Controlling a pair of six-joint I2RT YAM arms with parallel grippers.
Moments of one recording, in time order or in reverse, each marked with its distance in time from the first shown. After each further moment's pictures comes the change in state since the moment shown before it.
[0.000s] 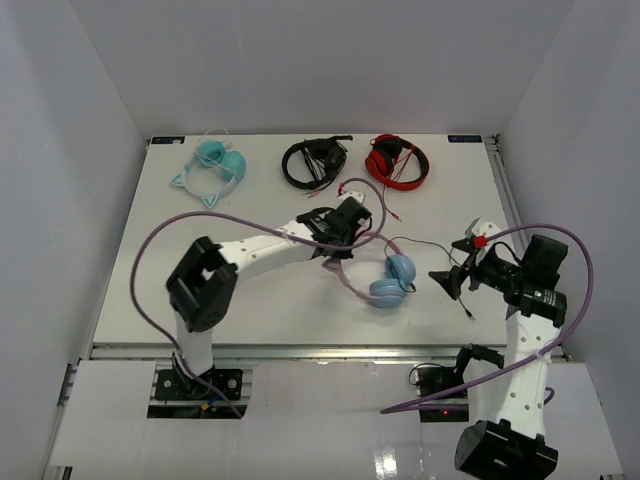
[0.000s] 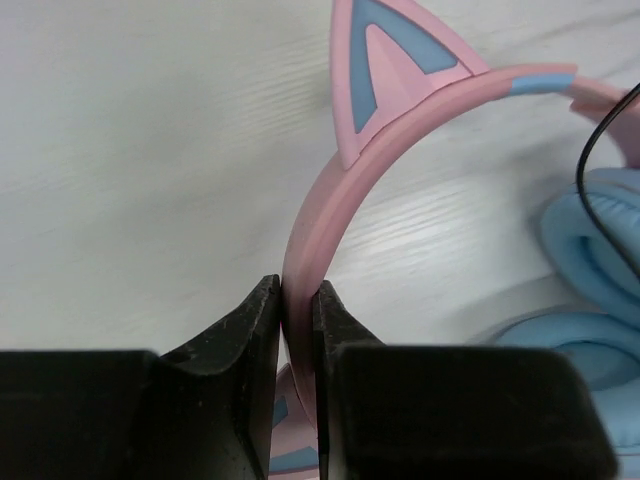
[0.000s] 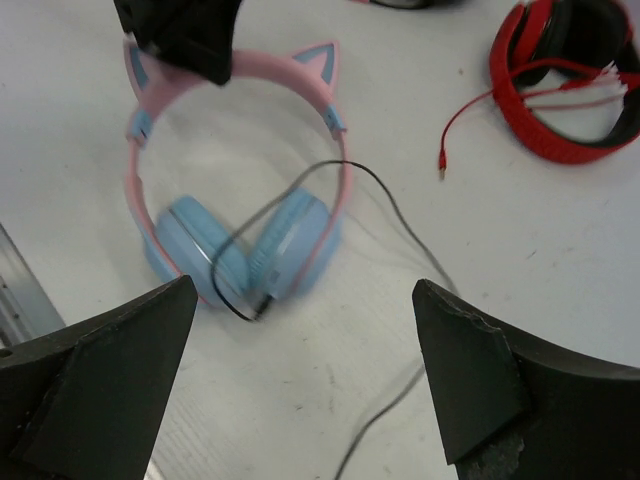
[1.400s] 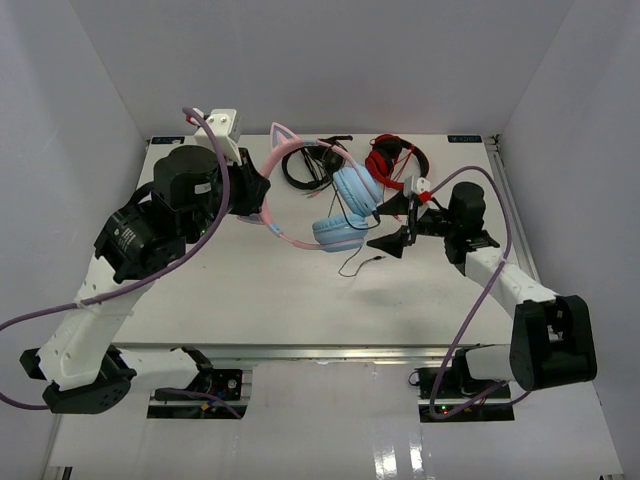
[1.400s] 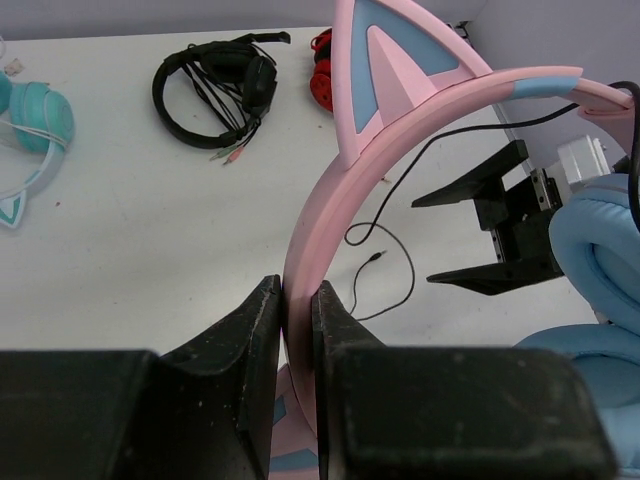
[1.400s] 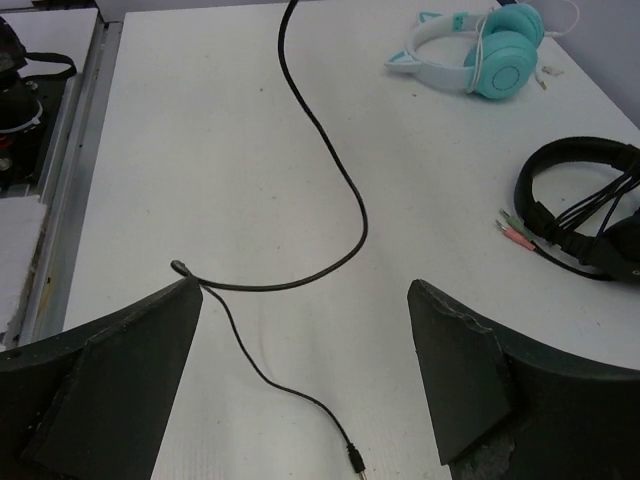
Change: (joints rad) left arm 0.133 -0.736 0.327 -0.426 -0.015 0.116; right arm 0.576 0.604 0.031 1.147 -0.095 0.588
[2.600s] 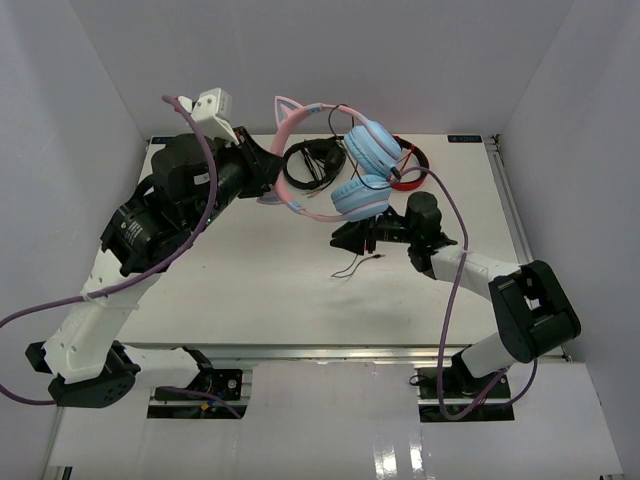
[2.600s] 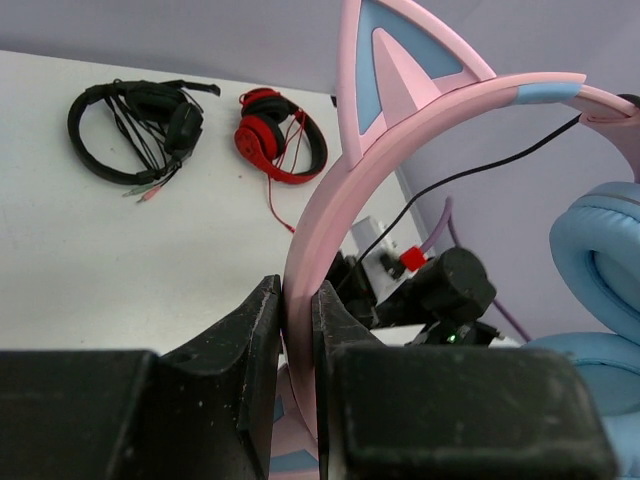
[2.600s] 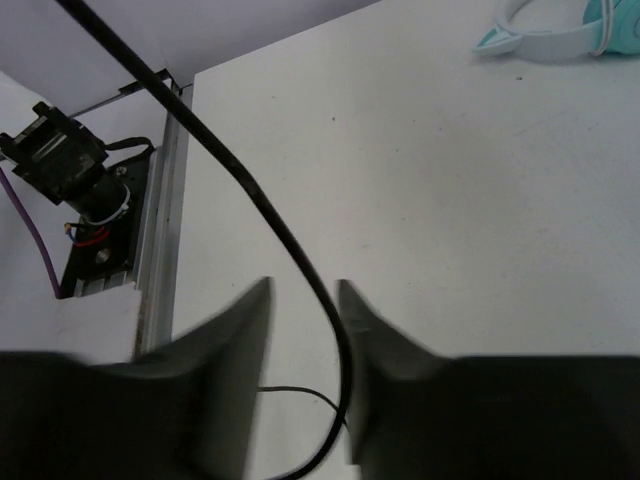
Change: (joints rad) left arm 0.000 0.041 0.037 0.138 0.016 -0.191; right arm 0.266 0.186 0.005 0.280 0.233 0.434
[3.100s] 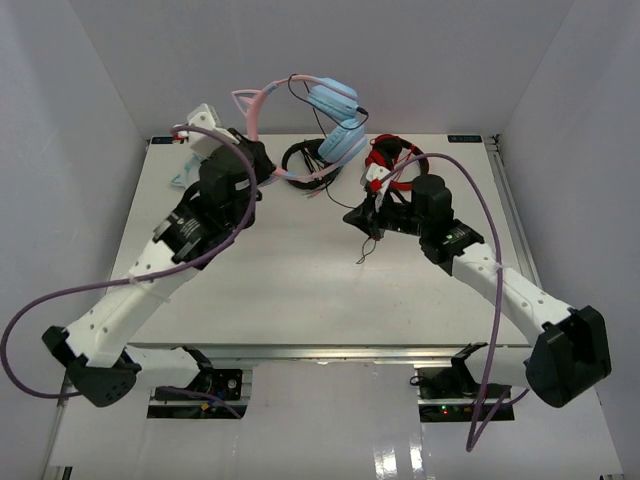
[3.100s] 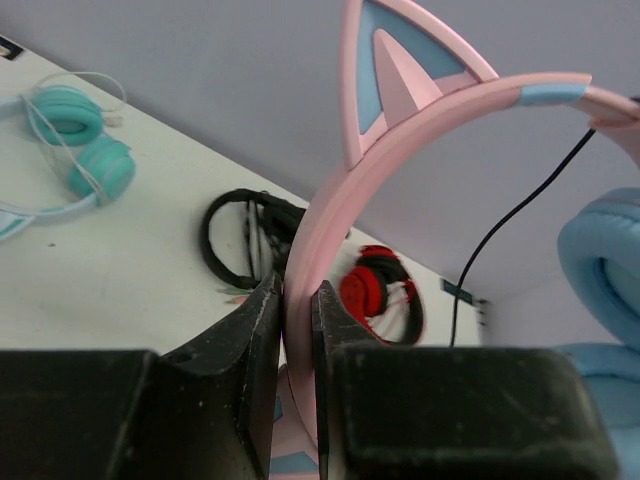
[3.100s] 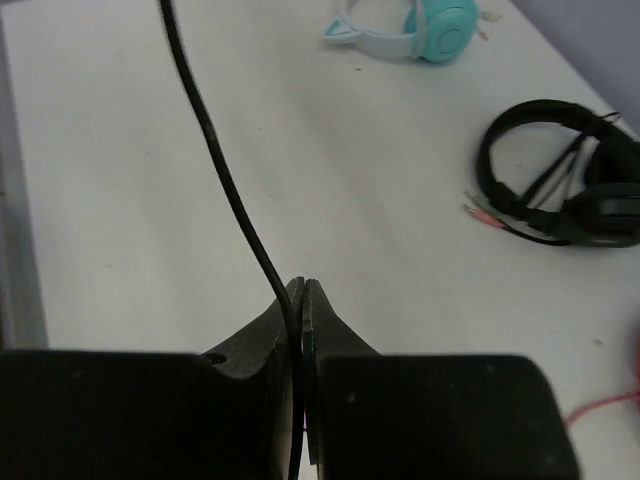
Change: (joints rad) left arm 0.004 -0.015 -0.322 0.384 -0.499 -0.124; right arm 0.063 -0.233 0.189 -0.620 0.324 -0.404
